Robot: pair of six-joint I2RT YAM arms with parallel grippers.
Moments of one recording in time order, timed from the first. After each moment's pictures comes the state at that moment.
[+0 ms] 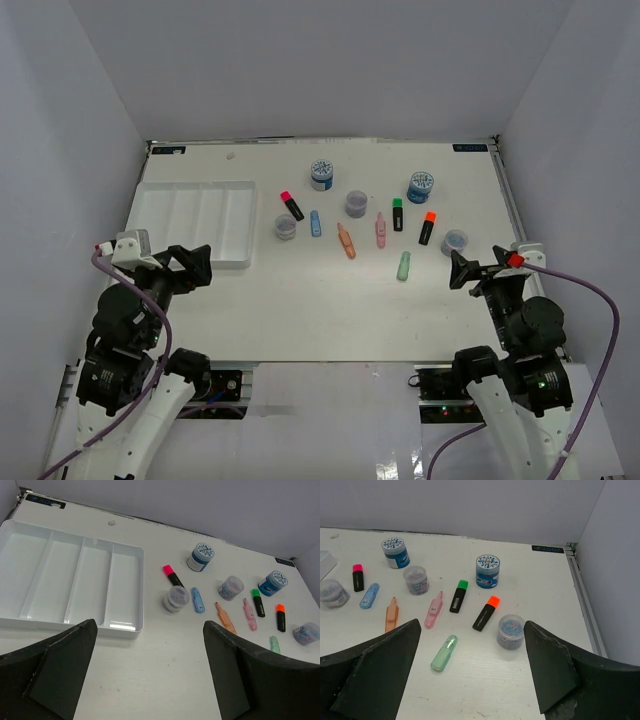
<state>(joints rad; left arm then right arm) -0.32 0.31 0.87 -0.63 -0.25 -0.33 0.25 0.11 0.61 -0.44 0.09 -0.01</state>
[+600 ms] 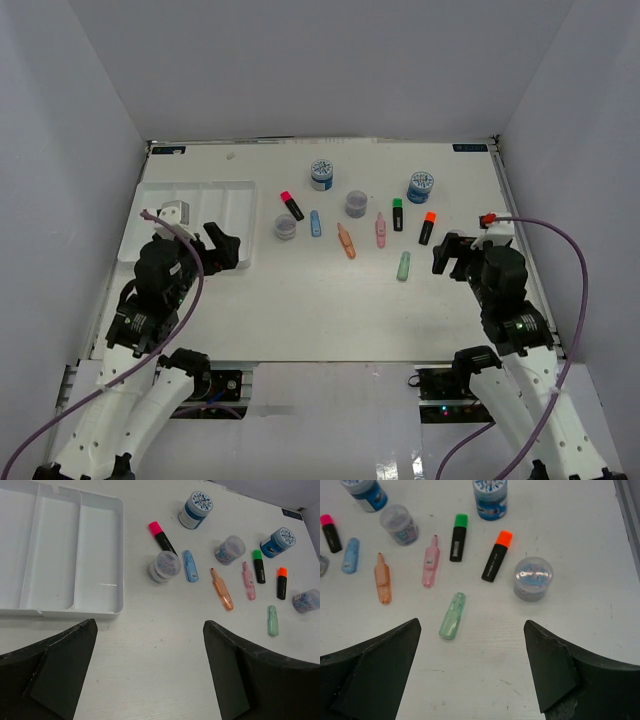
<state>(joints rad) -0.32 0.55 0.81 -0.54 -0.12 -0.39 0.25 0.45 0.60 -0.45 0.10 0.16</state>
